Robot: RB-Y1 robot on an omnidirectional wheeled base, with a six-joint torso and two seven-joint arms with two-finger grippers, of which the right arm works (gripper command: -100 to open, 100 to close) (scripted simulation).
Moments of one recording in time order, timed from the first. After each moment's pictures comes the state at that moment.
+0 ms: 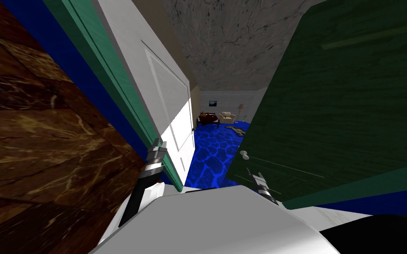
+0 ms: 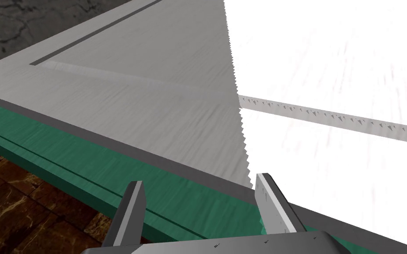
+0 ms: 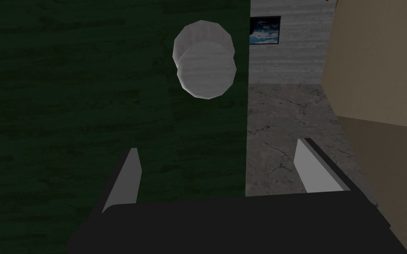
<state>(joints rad) 0.24 -0.38 -0.22 -0.64 -0.21 -1.01 1.22</state>
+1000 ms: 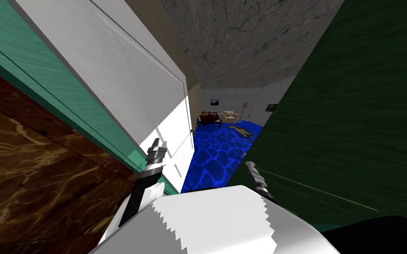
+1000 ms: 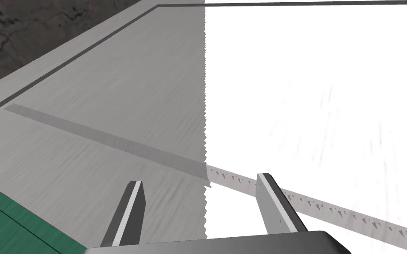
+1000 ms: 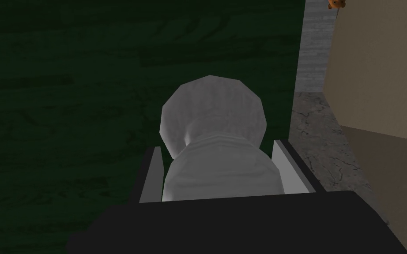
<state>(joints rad) 0.20 -0.37 -0.24 -0.63 -0.23 -0.98 1.25</state>
